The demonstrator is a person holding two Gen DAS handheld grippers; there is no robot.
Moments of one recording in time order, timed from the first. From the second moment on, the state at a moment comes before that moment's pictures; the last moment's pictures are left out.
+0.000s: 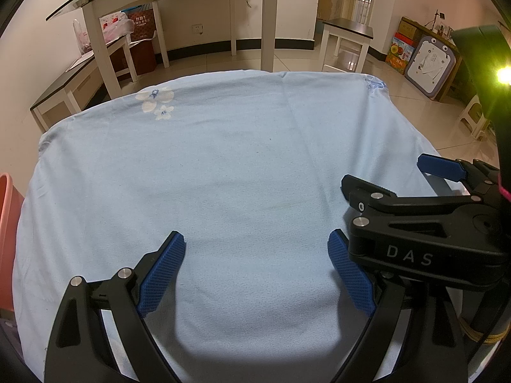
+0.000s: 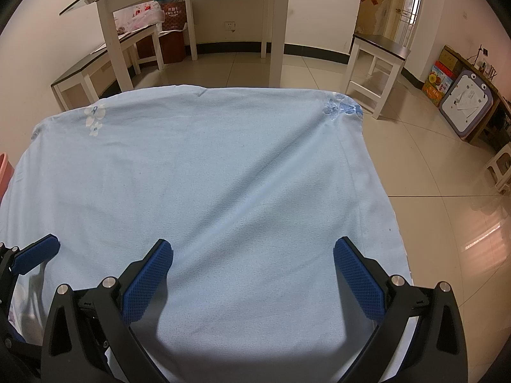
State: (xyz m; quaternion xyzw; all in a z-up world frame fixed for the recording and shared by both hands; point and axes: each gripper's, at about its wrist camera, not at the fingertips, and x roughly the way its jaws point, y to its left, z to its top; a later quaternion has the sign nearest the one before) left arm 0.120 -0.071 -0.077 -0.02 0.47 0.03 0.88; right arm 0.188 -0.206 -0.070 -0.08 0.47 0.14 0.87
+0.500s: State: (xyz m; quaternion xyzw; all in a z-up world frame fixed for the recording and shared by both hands) left arm 0.118 -0.068 -0.077 -0.02 0.46 0.03 0.88; right arm 0.187 -0.202 -0.067 -0.08 0.47 0.14 0.87
